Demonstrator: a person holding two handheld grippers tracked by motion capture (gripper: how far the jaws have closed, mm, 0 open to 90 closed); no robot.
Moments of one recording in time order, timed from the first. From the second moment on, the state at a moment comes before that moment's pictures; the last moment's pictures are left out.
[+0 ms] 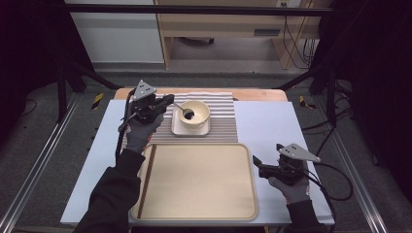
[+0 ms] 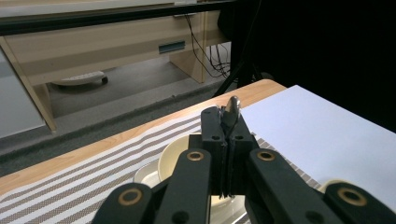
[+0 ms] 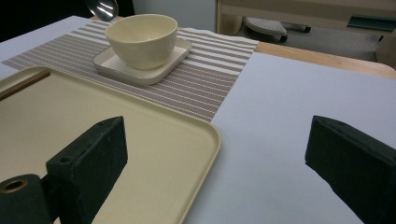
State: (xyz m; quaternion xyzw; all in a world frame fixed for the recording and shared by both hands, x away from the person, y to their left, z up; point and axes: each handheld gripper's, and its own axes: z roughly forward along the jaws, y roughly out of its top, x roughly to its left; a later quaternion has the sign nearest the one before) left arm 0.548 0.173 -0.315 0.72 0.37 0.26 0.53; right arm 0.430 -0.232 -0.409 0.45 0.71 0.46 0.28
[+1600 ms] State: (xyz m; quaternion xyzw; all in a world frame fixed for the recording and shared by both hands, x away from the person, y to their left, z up) left arm 0.411 0.183 -0.359 0.77 0.31 0.18 0.52; right arm 0.429 -0.229 -0.411 0.45 0.71 0.46 0.28
